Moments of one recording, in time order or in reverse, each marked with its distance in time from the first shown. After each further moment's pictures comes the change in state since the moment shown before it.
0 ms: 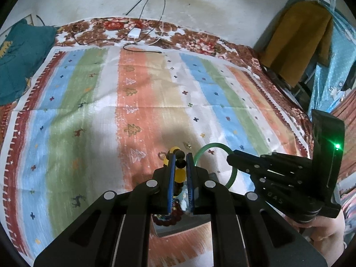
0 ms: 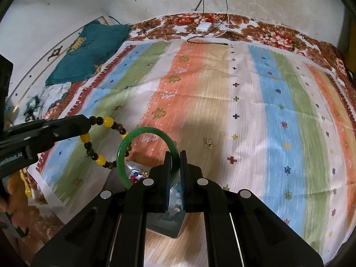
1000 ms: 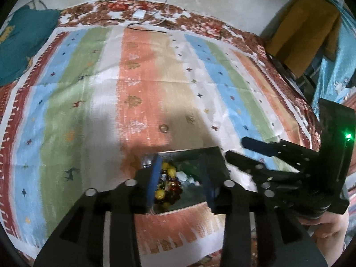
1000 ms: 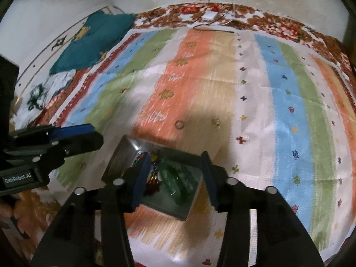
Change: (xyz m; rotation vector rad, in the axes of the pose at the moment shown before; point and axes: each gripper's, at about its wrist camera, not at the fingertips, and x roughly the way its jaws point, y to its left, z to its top) left arm 0.015 0.004 -0.031 -0.047 0.098 0.025; right arm 0.004 0.004 -0.021 0.001 0.057 0.021
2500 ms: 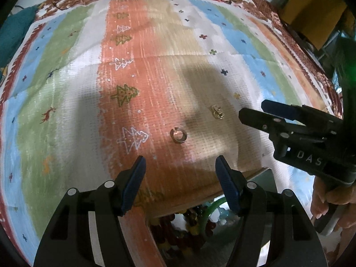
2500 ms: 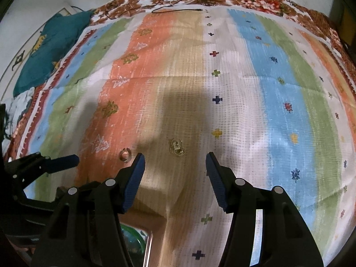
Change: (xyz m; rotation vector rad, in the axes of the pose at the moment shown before) left arm 0.121 0.013 0.039 0.095 0.207 0.072; right arm 0.094 -0.058 0.052 0.138 0.104 -0.103
